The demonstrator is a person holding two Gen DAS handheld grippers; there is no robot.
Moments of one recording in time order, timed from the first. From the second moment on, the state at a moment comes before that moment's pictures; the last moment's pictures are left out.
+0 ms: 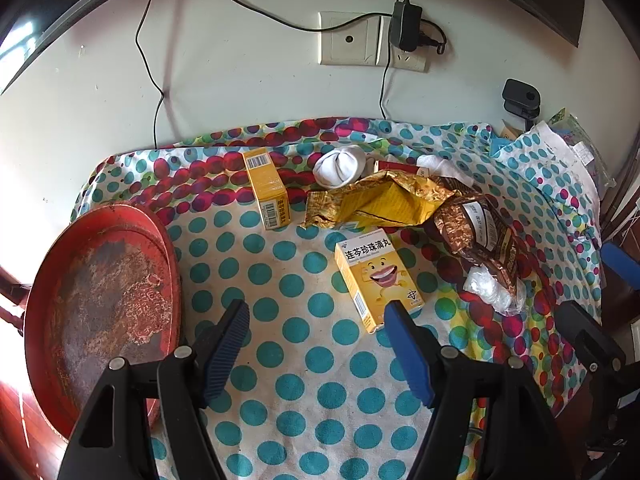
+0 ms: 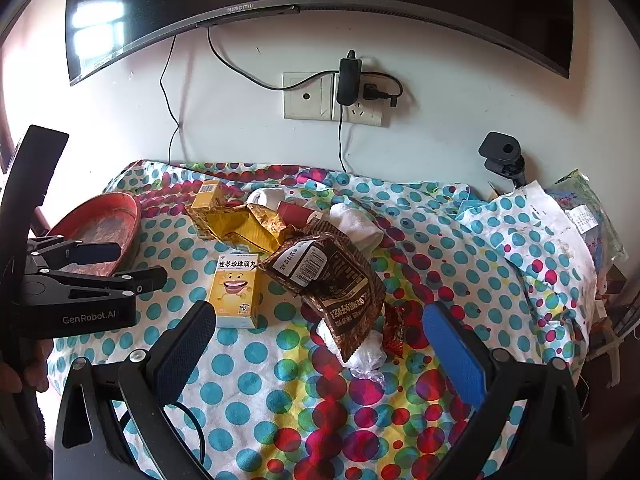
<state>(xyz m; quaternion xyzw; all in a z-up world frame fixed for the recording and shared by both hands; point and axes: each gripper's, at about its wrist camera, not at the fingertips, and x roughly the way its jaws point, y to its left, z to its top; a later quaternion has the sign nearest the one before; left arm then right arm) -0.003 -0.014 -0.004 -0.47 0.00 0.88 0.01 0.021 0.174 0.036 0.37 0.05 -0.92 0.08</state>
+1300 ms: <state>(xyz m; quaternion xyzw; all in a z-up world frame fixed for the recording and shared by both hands) -0.025 -0.017 -0.048 -0.51 -0.02 0.86 0.03 -0.061 0.157 -0.045 0.38 0.14 -0.91 0.08</state>
